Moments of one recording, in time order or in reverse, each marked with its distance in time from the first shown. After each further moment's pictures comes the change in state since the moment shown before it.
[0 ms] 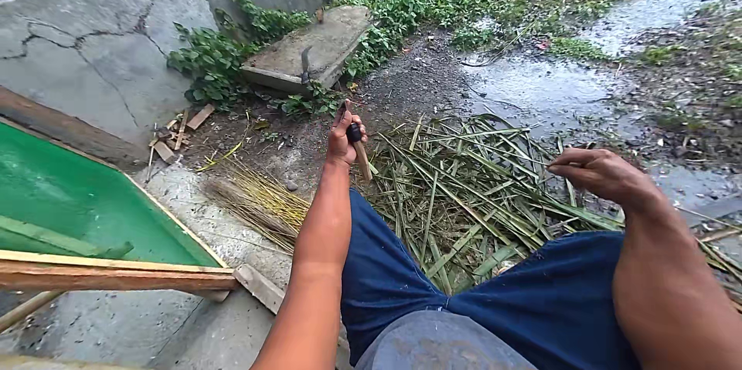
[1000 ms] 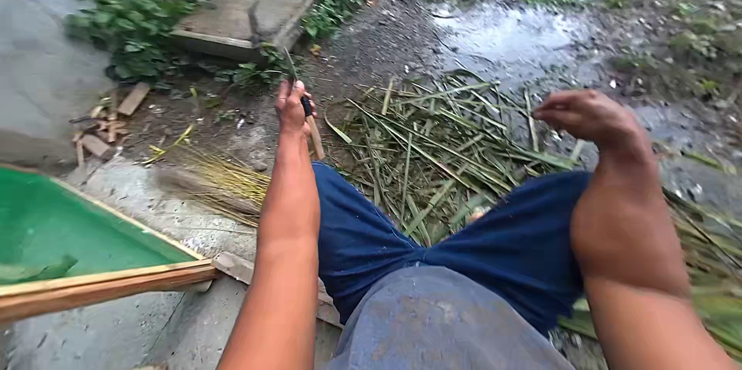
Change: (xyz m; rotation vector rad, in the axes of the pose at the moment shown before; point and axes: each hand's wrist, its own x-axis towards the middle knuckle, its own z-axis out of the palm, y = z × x) left_hand 0.014 -0.005 -0.017 0.390 0.321 -0.049; right_hand -0.008 -0.008 -0.022 -0.155 0.014 0.021
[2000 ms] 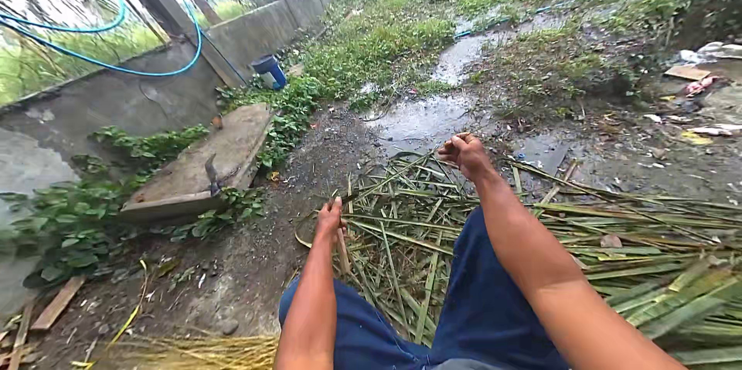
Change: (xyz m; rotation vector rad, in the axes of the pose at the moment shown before) left_hand -0.030 -0.060 0.122 0.471 -0.349 -0.328; right_hand 0.048 0.005 0.029 1.284 0.748 0.268
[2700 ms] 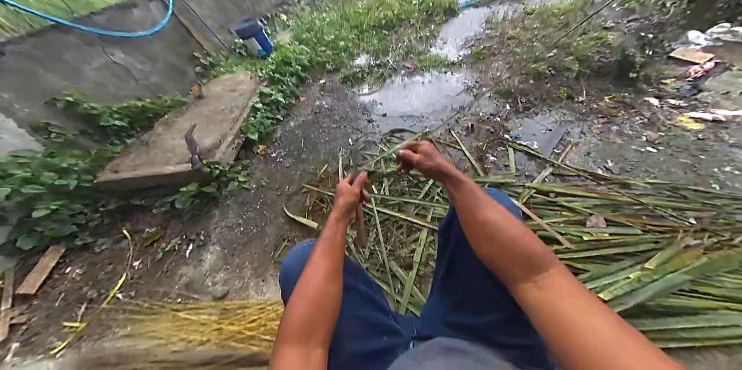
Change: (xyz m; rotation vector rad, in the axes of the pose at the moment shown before) left_hand -0.048 0.016 0.065 -0.145 -0.242 0.113; right_hand -0.033 0.042 0.057 -0.573 -0.541 0.077
